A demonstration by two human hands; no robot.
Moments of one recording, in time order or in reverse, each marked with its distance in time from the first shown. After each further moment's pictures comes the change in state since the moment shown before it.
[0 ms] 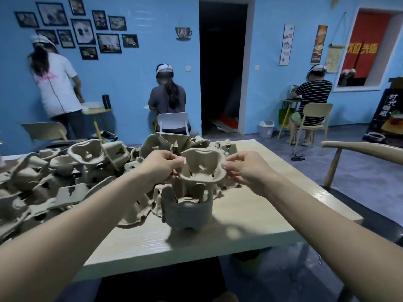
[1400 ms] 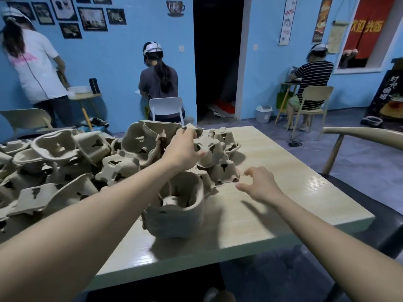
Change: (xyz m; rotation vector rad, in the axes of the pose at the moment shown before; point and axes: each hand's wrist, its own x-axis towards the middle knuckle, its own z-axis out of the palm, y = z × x) left_hand 0.068 0.008 0.068 0.654 0.063 0.316; right_hand 0.062 0.098 -0.051 -0.936 0.167 0.020
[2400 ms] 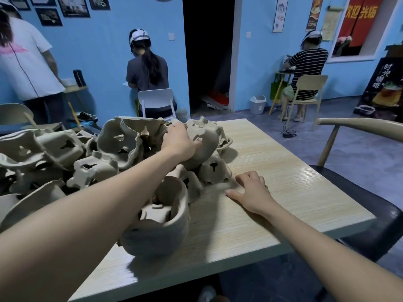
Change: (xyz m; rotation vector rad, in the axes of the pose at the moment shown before) left_hand 0.049 0.011 0.035 -0.099 0.012 -0.206; right_hand 0.014 0.029 0.023 -0.036 -0.063 -0.036
